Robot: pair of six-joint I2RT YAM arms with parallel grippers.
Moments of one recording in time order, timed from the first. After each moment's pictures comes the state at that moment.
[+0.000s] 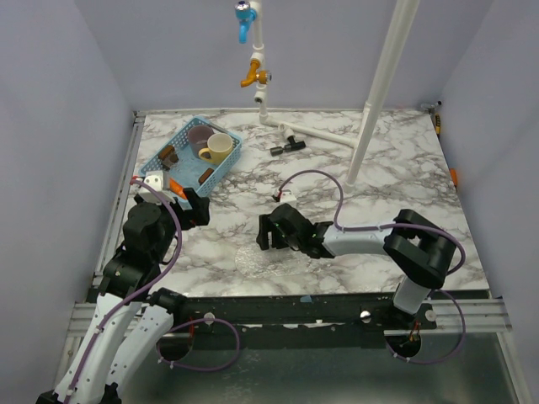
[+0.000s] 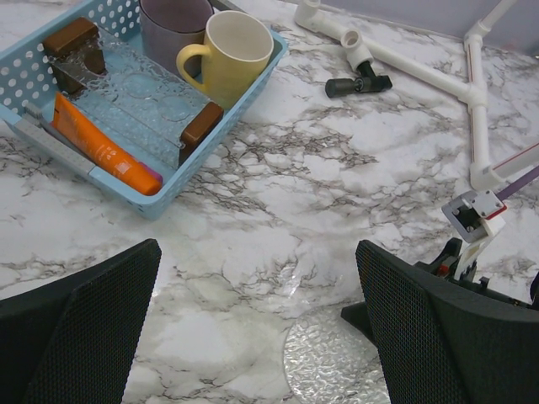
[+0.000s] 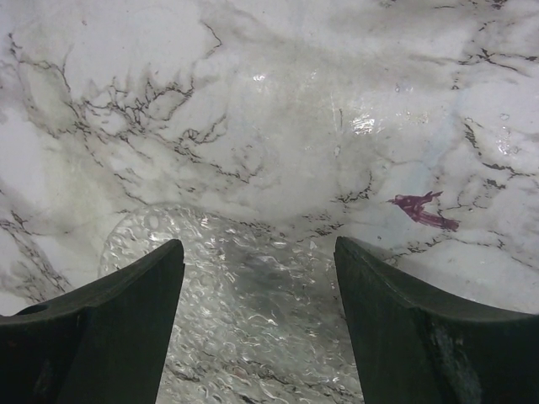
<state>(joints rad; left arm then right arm) -0.35 0.50 0.75 -0.51 -0.17 -0.35 1.02 1.73 0.84 0.15 0.20 0.68</state>
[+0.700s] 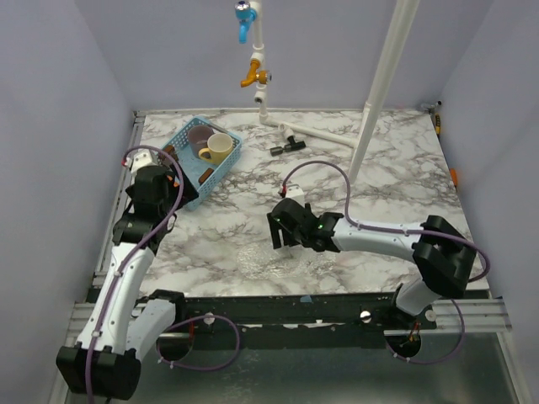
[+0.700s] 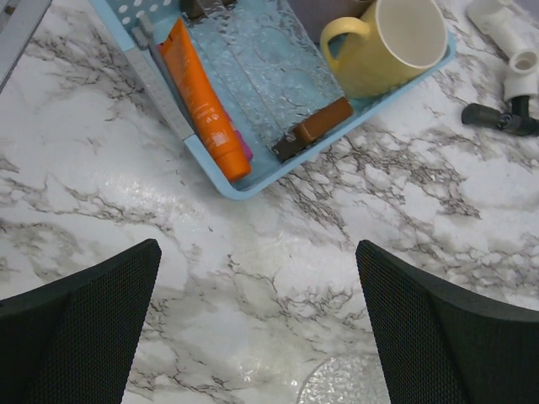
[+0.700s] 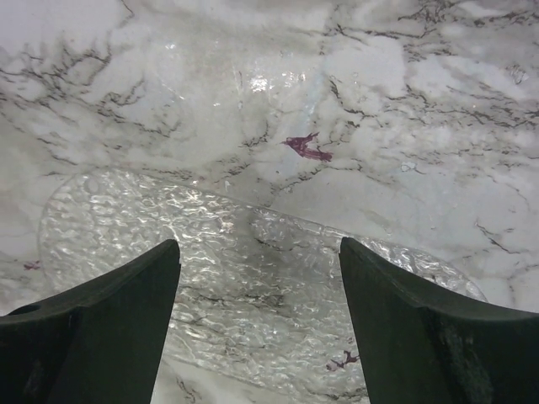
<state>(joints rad) -0.16 0.82 0.85 -0.57 -0.25 -0.51 1.03 1.62 0.97 -0.29 0.35 0.61</state>
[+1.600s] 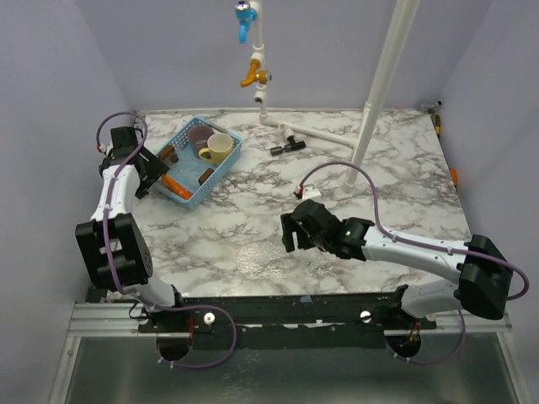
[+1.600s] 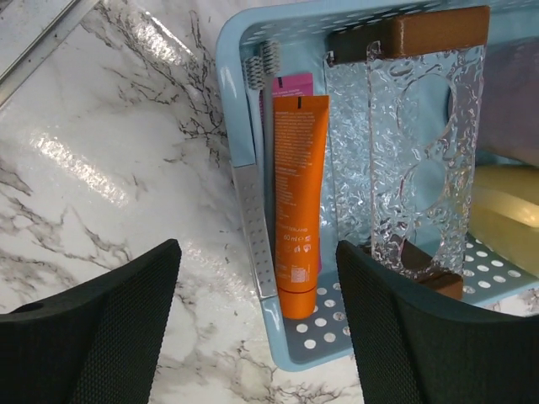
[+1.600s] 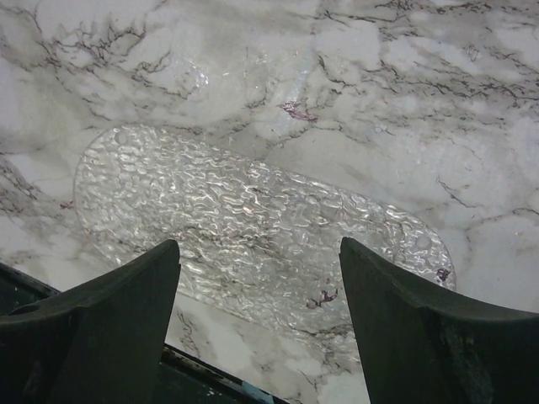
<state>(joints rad) 0.26 1.55 1.21 -0.62 -0.06 -0.65 1.03 1.34 0.87 -0.35 0.32 0.58</state>
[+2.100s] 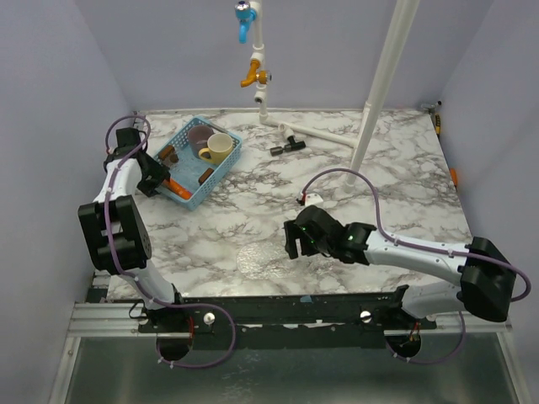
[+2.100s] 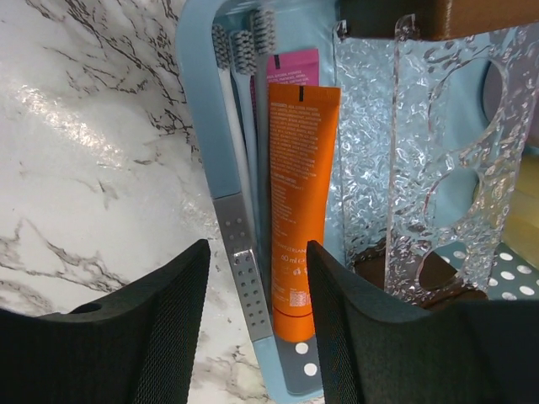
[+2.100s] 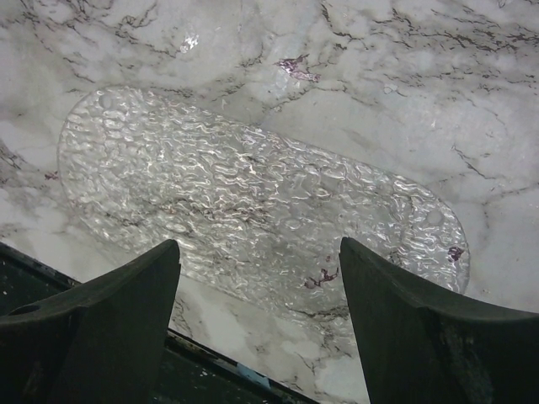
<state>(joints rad) 0.26 1.71 1.28 -0.63 0.02 -0.64 1.03 1.32 0.79 -0.34 0.26 0.60</state>
